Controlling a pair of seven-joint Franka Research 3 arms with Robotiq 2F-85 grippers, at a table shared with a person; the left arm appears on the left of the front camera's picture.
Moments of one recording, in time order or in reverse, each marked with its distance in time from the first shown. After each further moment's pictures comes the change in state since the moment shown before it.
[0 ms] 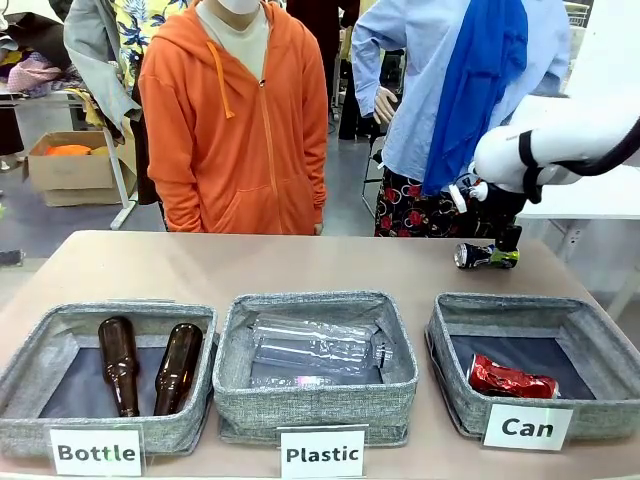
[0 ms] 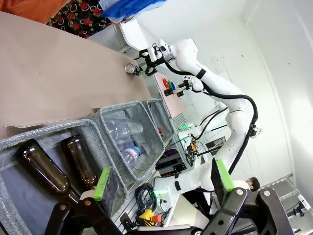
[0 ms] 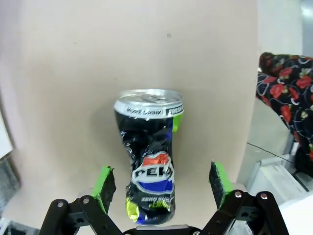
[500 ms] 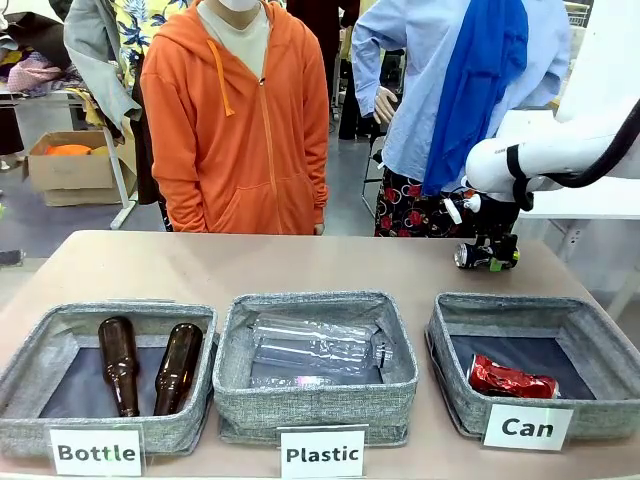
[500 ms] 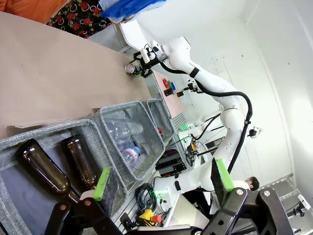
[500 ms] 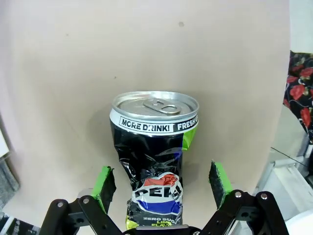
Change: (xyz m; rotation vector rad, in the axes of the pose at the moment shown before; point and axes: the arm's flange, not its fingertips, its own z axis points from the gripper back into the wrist) left arm 0.000 0.000 0.000 0.000 0.000 0.000; right arm 0.001 -0.007 -0.022 0.091 0.032 0.001
